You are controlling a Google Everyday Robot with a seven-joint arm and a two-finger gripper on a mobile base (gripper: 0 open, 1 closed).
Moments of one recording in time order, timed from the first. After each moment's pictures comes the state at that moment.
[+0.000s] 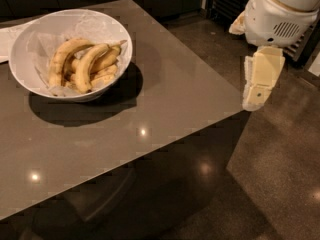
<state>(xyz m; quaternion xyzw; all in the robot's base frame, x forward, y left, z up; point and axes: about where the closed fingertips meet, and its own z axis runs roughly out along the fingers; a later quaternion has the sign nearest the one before) 0.482 -0.171 0.973 -0.67 0.73 -0.03 0.14</state>
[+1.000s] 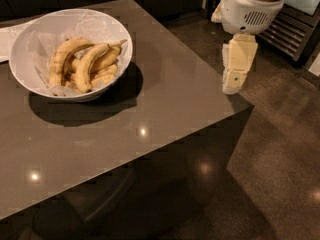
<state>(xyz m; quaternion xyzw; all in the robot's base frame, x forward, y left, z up) 0.525 -0.145 0.976 -0.69 0.71 -0.06 0.14</state>
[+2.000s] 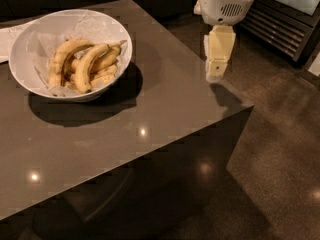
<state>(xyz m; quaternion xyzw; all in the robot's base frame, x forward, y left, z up) 0.563 -0.115 0.978 -0.71 0.69 -0.07 0.15</state>
